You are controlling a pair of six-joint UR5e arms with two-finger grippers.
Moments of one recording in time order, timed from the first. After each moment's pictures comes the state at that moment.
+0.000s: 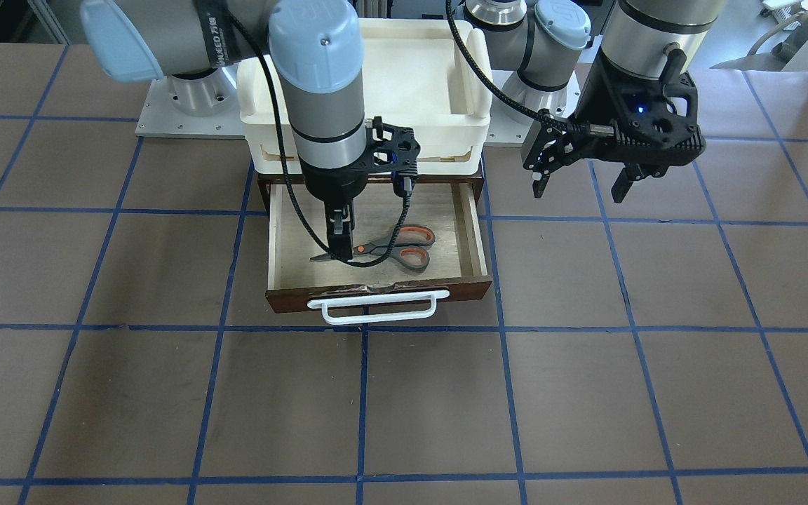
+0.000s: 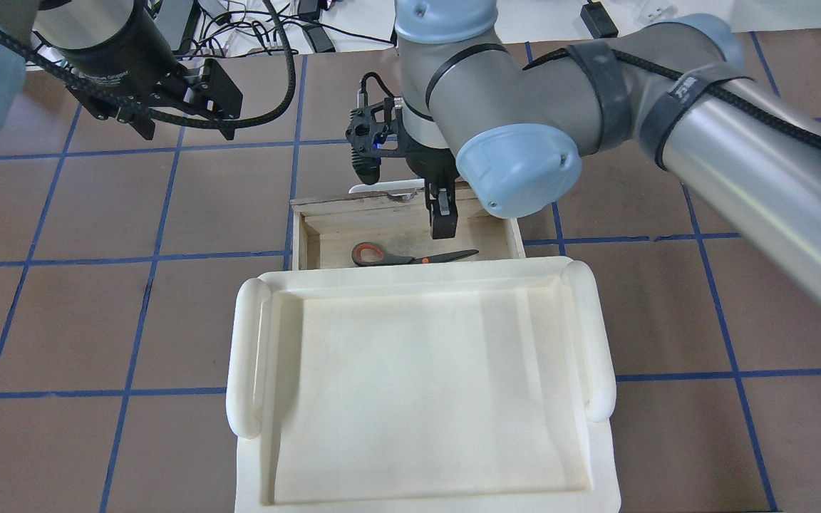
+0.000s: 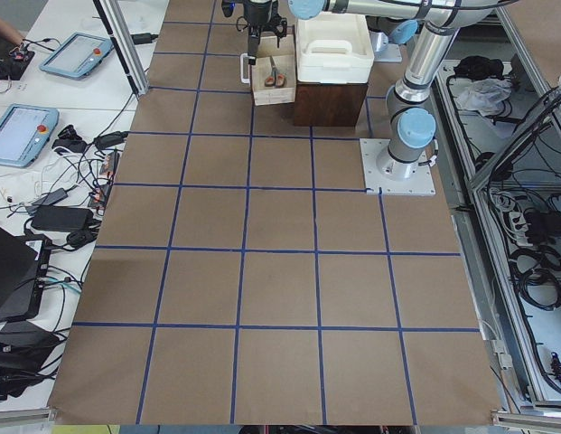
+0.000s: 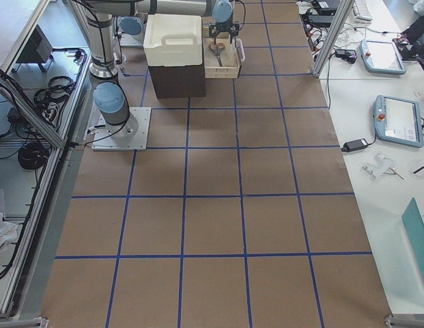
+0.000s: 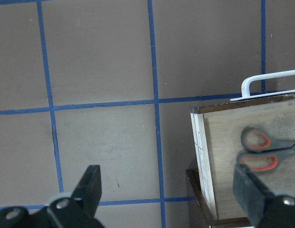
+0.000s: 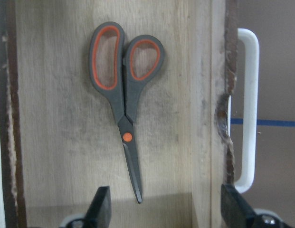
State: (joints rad) left arm -1.57 -1.60 -1.49 -1.50 1.57 0.05; right arm 1.91 -1.36 1.55 -1.81 -1.54 -1.23
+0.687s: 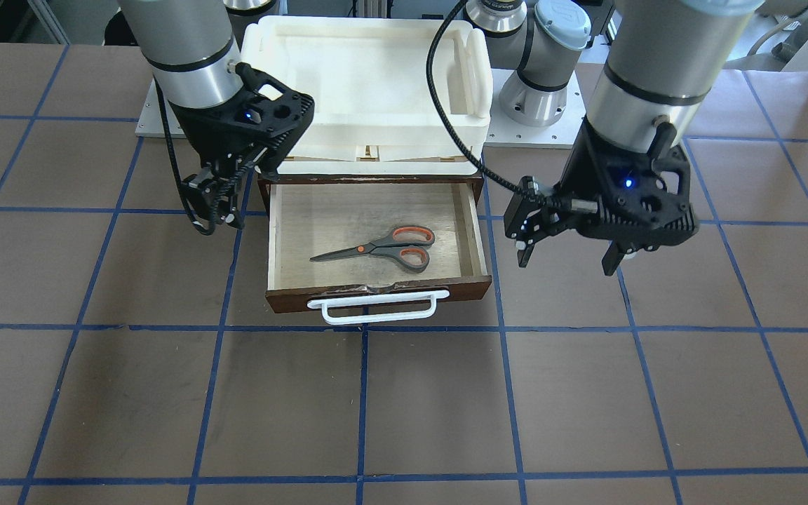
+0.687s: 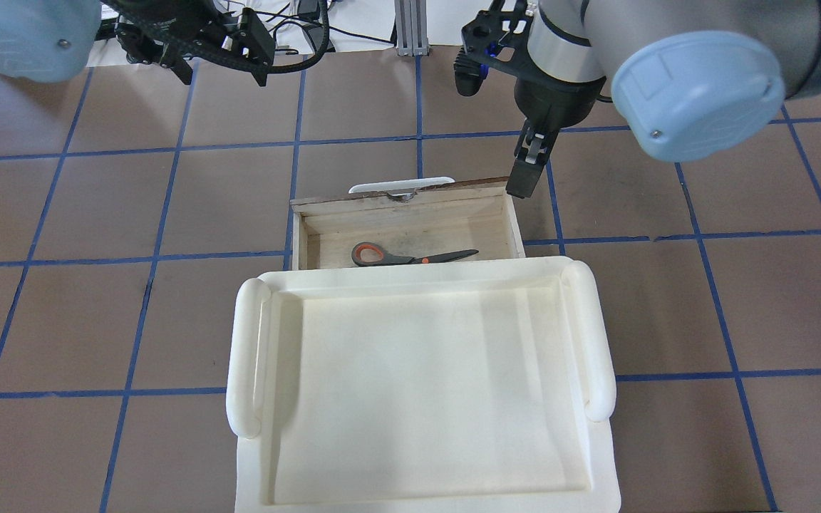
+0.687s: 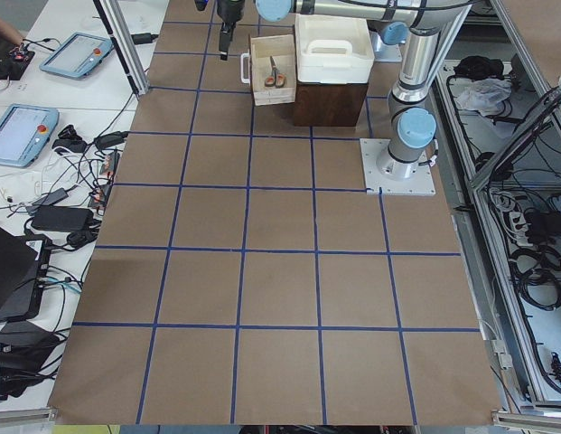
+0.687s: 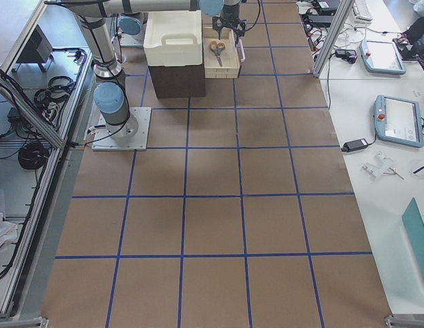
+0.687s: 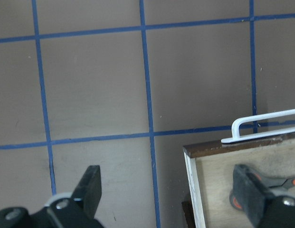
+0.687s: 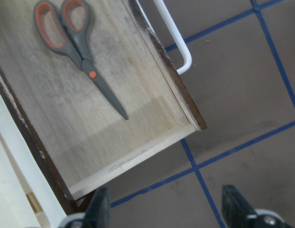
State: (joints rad) left arm -1.62 -1.78 -1.36 -1.36 1.57 0.05; right arm 1.72 -1.51 1.55 -1.67 -1.51 -0.97
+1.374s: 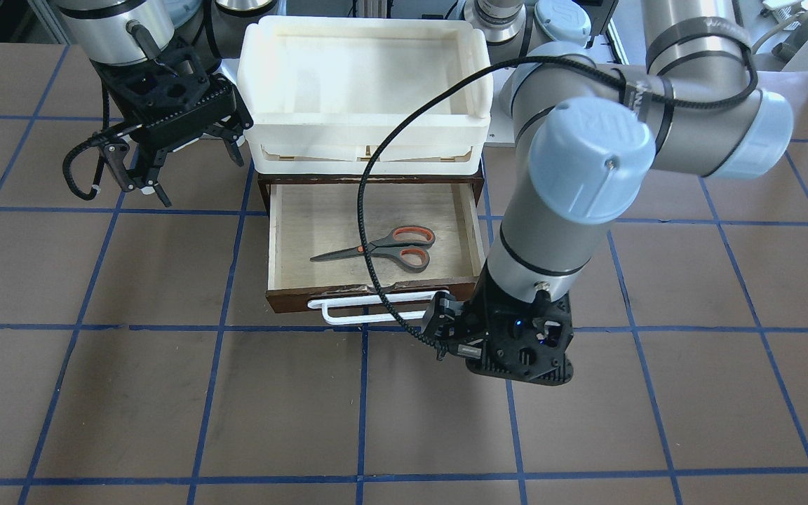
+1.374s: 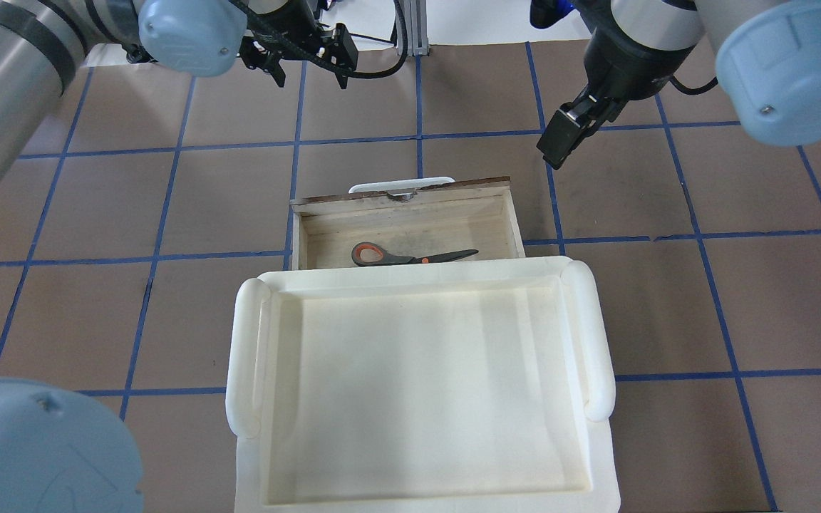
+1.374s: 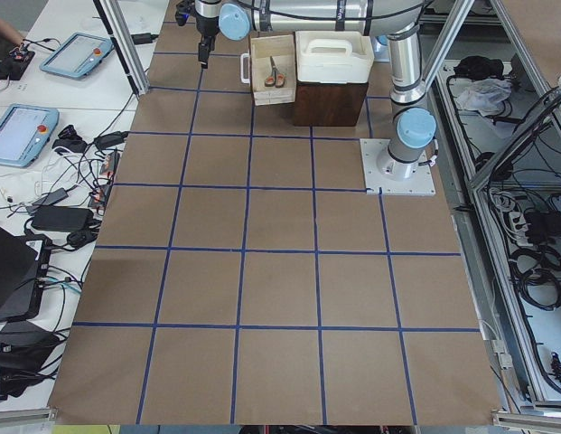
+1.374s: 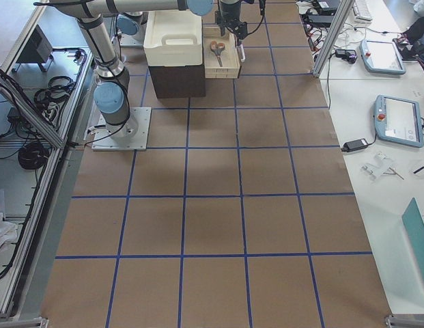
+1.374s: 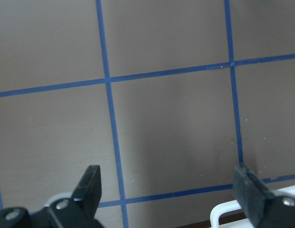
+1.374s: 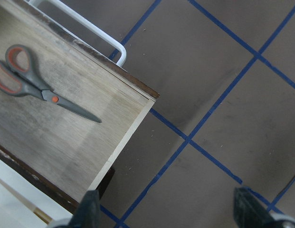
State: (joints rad) left arm -1.71 -2.05 -1.24 -1.28 1.51 -0.01; right arm 1.64 -1.58 1.56 -1.67 -1.50 -0.53
